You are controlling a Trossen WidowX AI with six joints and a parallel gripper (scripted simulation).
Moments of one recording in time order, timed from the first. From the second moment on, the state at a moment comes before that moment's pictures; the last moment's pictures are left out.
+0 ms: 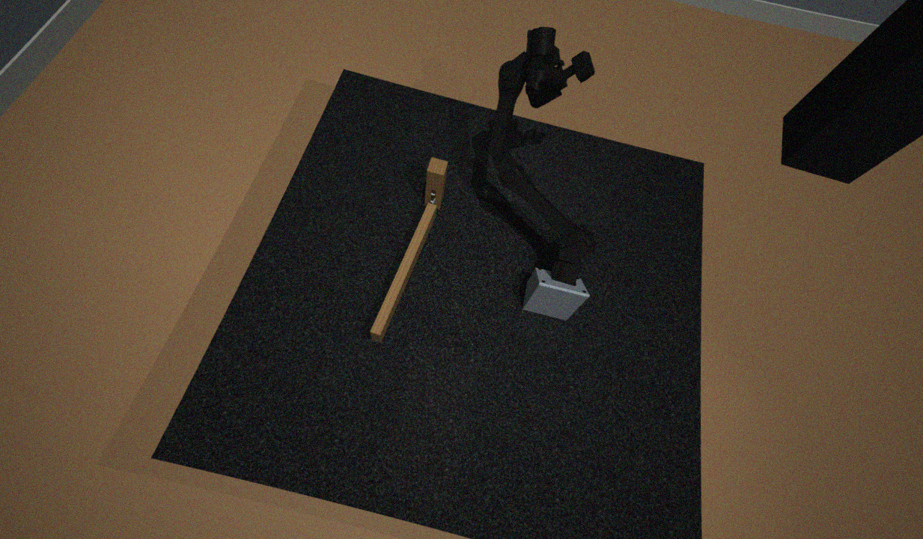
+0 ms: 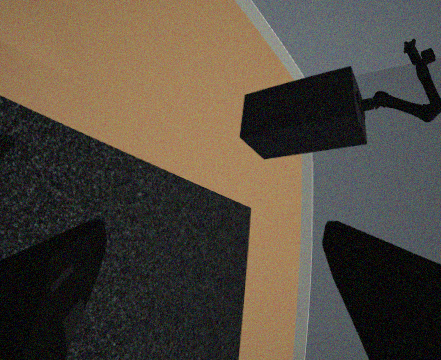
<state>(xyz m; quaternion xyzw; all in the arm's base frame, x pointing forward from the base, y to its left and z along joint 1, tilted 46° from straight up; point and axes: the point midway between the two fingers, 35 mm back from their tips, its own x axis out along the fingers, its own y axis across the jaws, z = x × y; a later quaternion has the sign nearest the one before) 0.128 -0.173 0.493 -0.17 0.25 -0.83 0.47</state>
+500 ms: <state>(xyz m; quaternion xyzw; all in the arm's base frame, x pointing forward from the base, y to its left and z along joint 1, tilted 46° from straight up) -0.027 -0.128 0.516 -0.02 0.05 -0.97 0.23</state>
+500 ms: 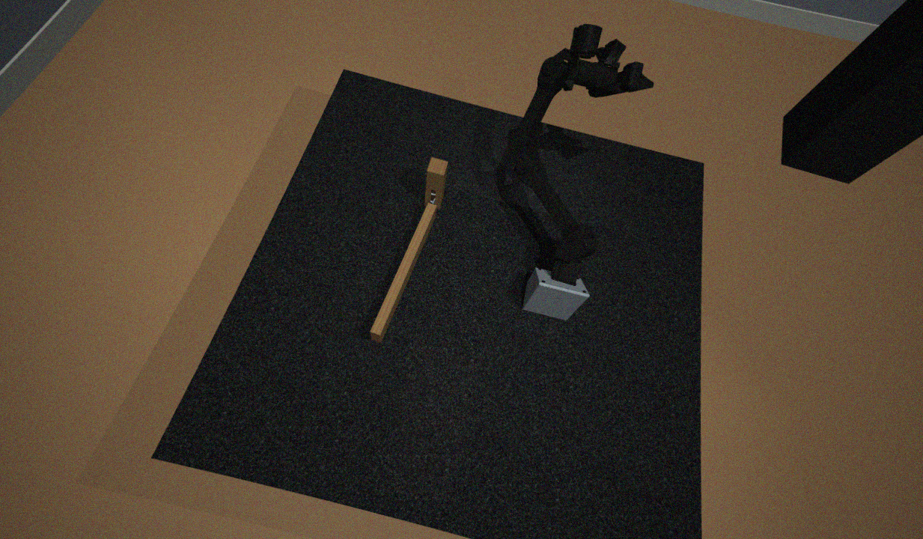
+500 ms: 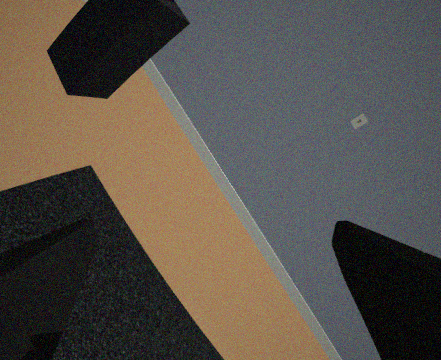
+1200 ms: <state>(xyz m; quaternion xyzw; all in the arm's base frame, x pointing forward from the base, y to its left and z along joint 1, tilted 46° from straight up) -0.141 0.107 0.491 -0.05 -0.34 -0.90 -0.28</state>
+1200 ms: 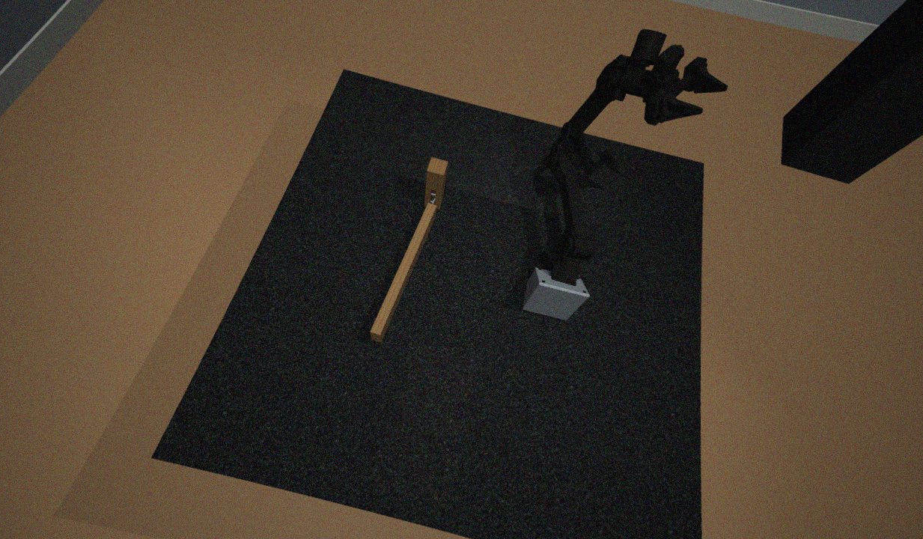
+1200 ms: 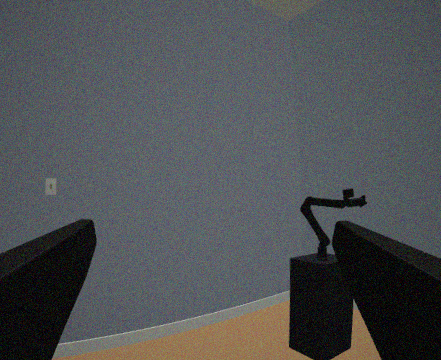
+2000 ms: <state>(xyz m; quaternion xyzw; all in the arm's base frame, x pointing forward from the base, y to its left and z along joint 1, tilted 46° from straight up) 0.048 0.310 0.382 -0.42 -0.50 -0.41 -0.64</state>
